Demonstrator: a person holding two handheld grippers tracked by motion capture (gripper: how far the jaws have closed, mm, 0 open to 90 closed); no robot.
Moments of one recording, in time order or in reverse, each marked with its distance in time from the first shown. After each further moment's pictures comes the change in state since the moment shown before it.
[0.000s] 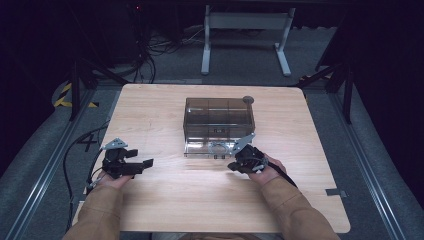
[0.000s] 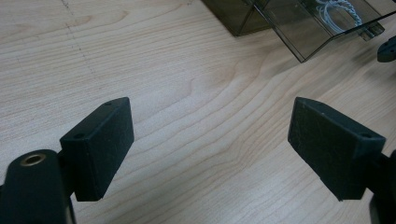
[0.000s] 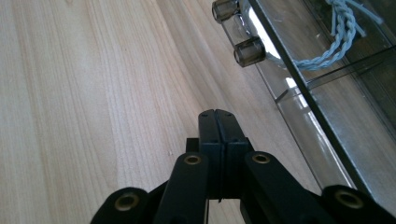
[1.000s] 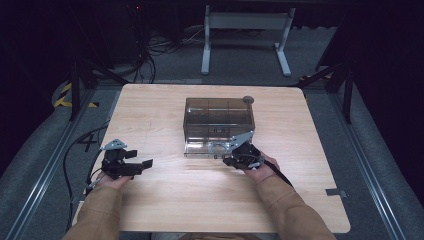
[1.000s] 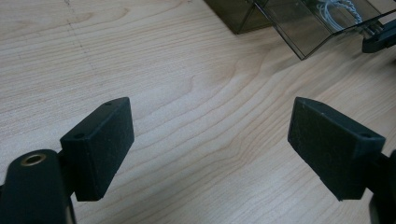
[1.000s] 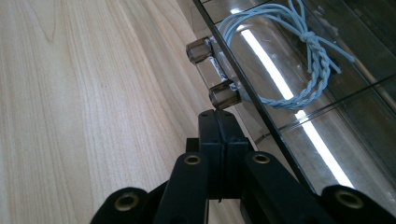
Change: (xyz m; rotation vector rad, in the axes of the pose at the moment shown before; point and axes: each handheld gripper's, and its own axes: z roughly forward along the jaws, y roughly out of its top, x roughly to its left) left arm 0.001 -0.002 -0.001 0.002 0.000 -0.003; right arm -0.006 0.006 0.010 -0.082 -0.028 0.030
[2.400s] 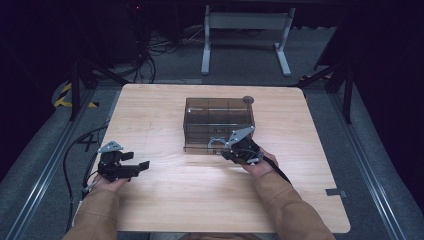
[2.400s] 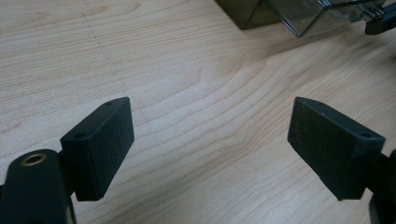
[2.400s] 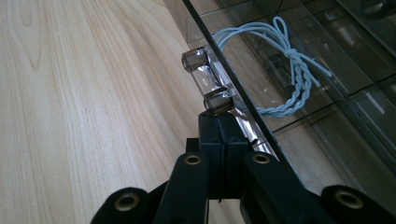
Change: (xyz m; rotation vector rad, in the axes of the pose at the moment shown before) left arm 0.002 -0.007 -0.009 -0.005 0.022 -0.012; right arm -0.008 0.010 -0.003 -0.040 -0.043 0.014
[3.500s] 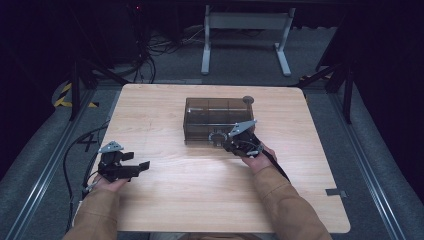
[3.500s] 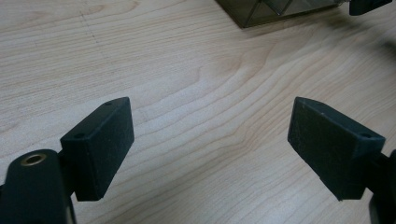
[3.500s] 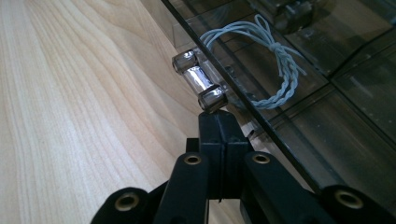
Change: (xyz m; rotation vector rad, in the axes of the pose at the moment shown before) left arm -0.001 0.000 0.001 0.003 -0.002 0.004; right arm -0.022 0.003 0.005 -0.033 -0.051 0.087
